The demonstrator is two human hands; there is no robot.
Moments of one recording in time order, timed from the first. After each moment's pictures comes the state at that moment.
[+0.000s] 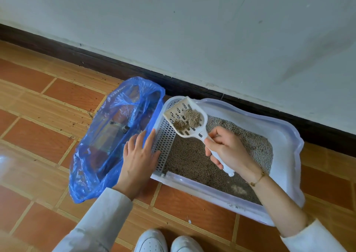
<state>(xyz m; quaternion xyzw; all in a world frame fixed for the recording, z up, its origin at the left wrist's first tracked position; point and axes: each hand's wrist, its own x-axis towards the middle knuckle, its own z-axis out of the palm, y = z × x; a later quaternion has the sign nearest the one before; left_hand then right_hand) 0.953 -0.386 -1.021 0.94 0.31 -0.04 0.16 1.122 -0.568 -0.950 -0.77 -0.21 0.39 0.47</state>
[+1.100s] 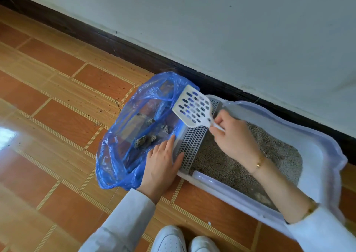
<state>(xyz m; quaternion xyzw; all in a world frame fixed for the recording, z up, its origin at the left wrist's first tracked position) 0.931 -0.384 -1.025 0.90 0.35 -0.02 0.25 1.107 -0.485 -0.945 -0.87 -0.39 0.20 0.21</state>
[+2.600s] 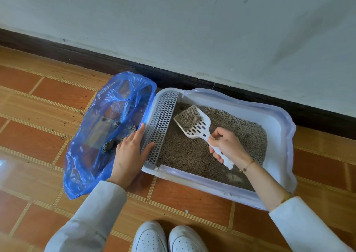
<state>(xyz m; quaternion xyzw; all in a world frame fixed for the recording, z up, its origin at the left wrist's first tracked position) 0.956 -0.378 -1.030 0.92 0.32 -0.02 0.23 1.141 -0.598 -1.009 -0.79 -0.10 0.41 0.44</state>
